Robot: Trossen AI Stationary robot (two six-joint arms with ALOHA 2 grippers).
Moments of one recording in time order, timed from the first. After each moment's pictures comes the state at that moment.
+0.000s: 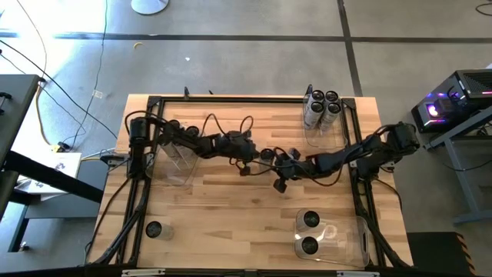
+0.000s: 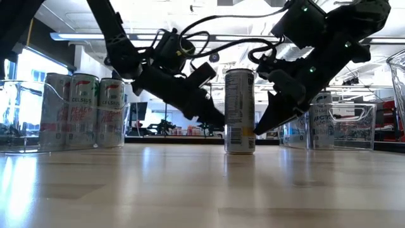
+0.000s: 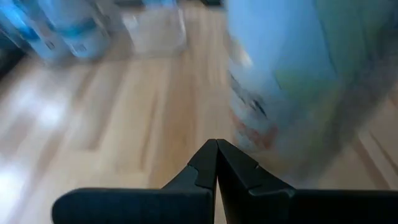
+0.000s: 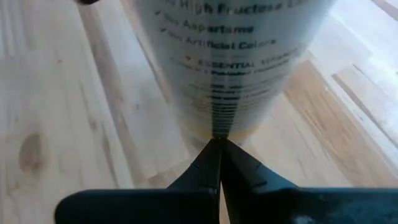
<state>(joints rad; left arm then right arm) 0.17 1.98 0.91 0.59 0.10 0.22 0.13 1.57 0.64 0.09 0.33 0.46</state>
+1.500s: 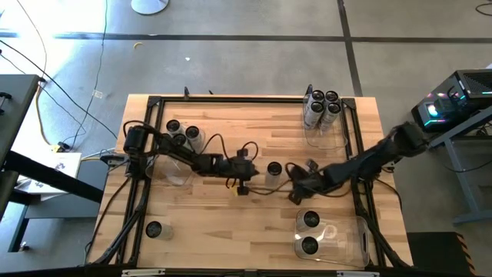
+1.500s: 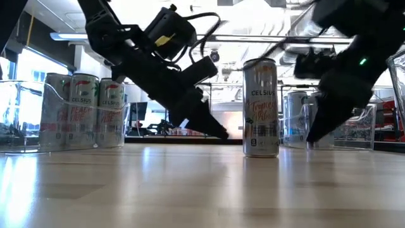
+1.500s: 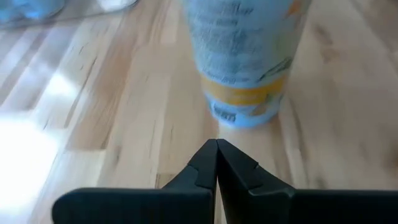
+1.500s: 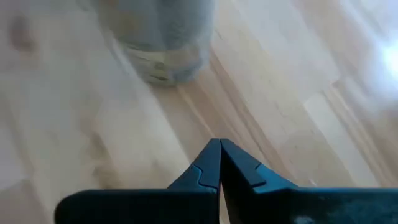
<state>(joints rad) -0.06 1.95 0.91 0.41 -0.18 0.10 0.35 1.47 0.64 -0.33 0.42 0.77</state>
